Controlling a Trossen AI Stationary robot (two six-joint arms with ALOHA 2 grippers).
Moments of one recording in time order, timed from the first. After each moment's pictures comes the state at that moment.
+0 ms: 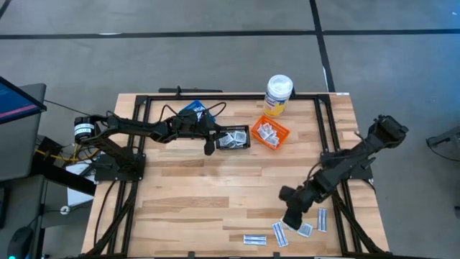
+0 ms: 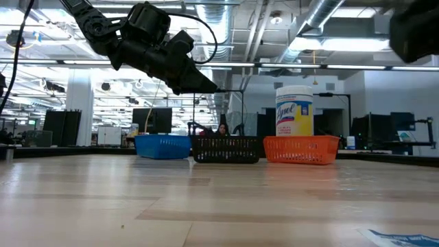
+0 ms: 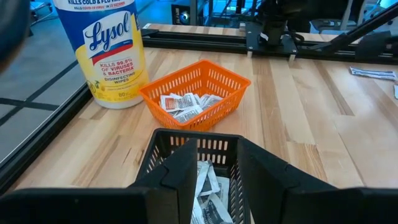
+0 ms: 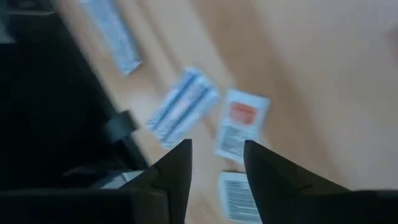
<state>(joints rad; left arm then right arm) 0.27 1.34 0.67 0.49 0.13 0.10 0.65 1.40 0.76 -0.42 -0.18 1.28</state>
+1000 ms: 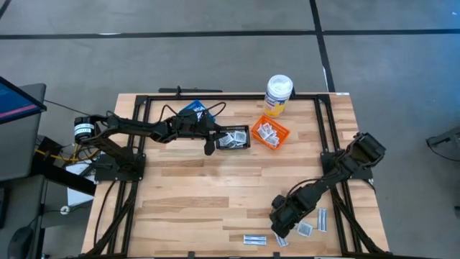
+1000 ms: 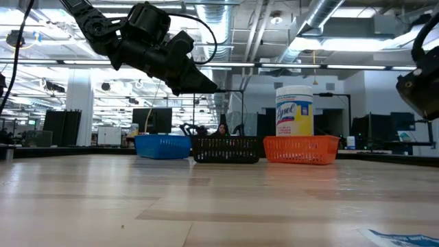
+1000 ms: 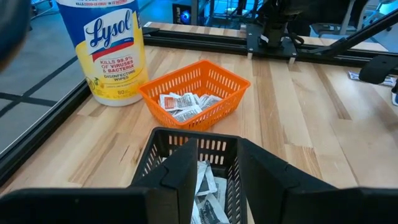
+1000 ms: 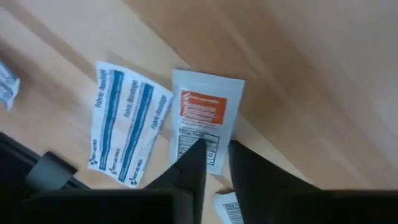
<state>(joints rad) 0.27 1.34 0.67 0.49 0.13 0.07 0.67 1.85 0.95 -0.55 -0.26 1.47</state>
